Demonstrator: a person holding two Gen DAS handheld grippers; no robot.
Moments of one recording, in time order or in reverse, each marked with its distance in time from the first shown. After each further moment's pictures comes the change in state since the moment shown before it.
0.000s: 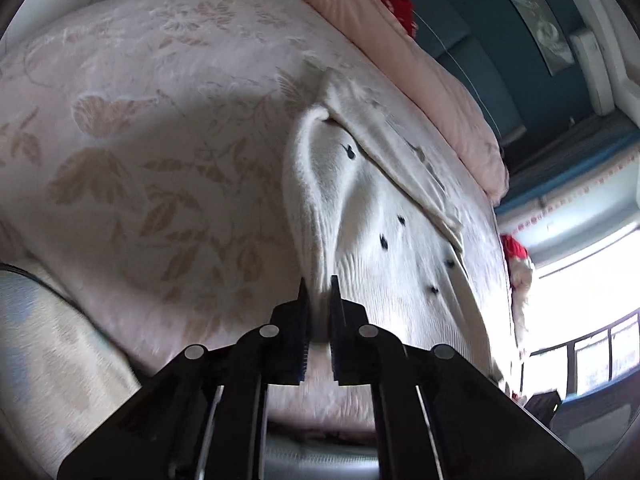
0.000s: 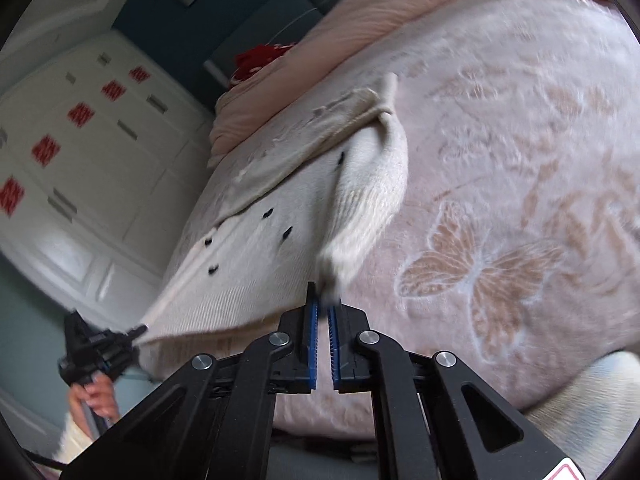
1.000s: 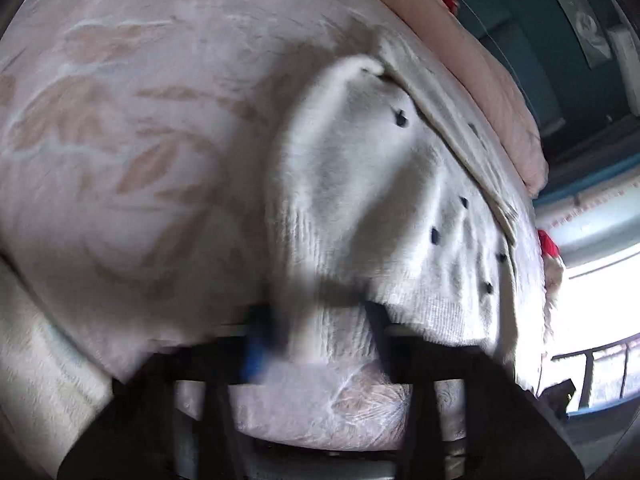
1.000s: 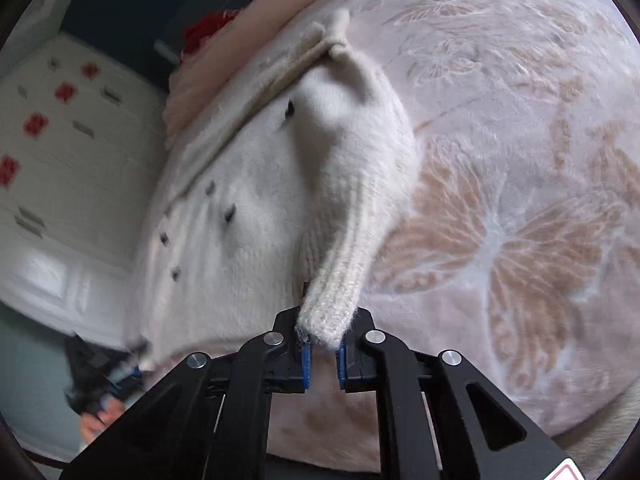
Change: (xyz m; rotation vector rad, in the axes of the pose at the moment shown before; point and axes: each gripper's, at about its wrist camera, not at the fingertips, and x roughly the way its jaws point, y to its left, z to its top) left arm 0.084 0.034 -0.006 -0.067 0.090 0.077; right arm 0.082 -0.039 -0.003 0.167 0.107 -0.044
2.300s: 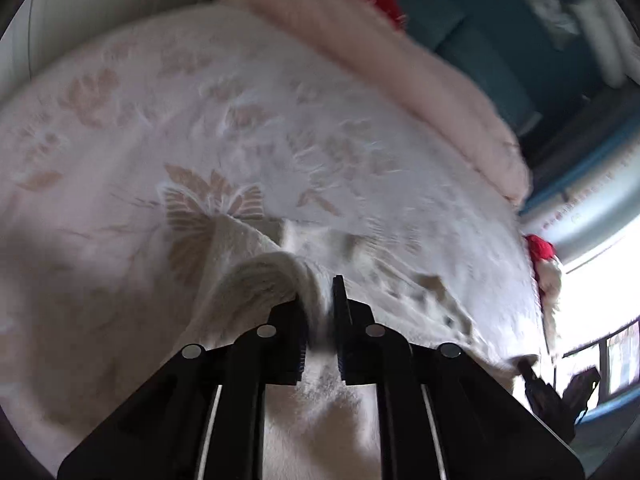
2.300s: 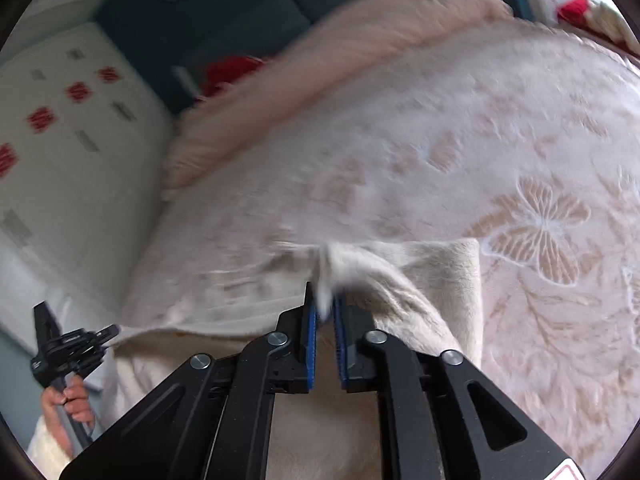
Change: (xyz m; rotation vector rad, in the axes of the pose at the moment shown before) left arm 0.062 -0.127 0.202 0.119 -0.119 0.036; right arm 0.054 0.068 0.218 -0.160 -0.168 -0.139
